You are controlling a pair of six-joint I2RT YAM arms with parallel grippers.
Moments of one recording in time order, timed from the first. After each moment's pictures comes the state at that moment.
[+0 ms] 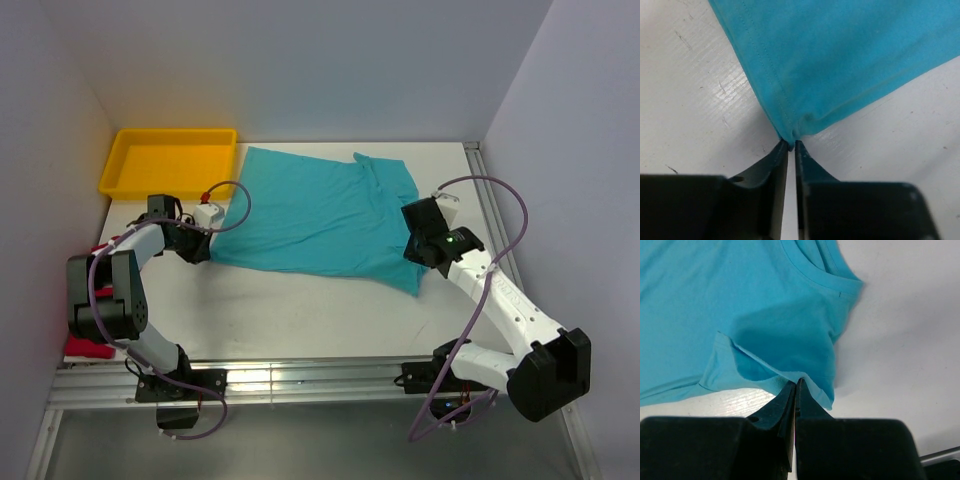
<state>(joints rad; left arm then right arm) 0.09 1.61 0.90 -0.43 0.47 0.68 0.38 1.11 0.92 -0.80 0.42 0.66</state>
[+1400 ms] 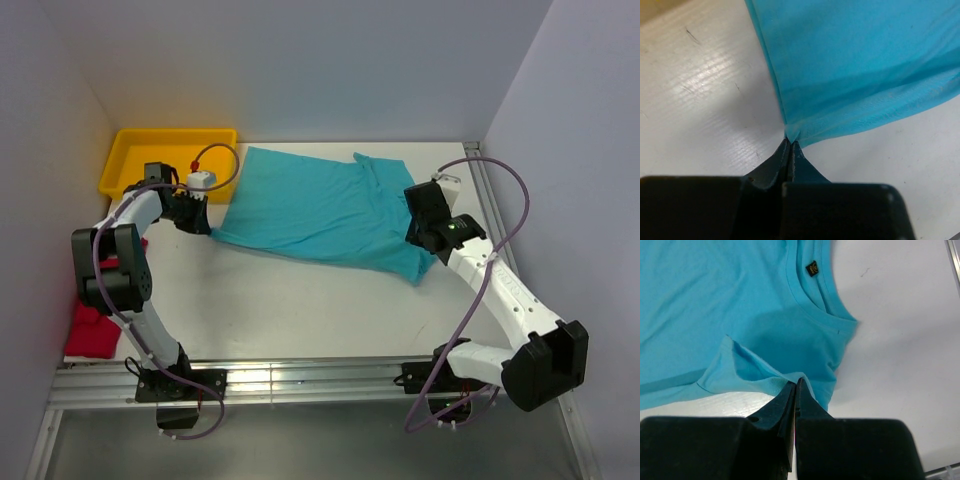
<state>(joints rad) 0.10 1.81 1.27 -0.62 0.51 0.46 0.35 1.17 1.02 -0.76 0.46 0.56</state>
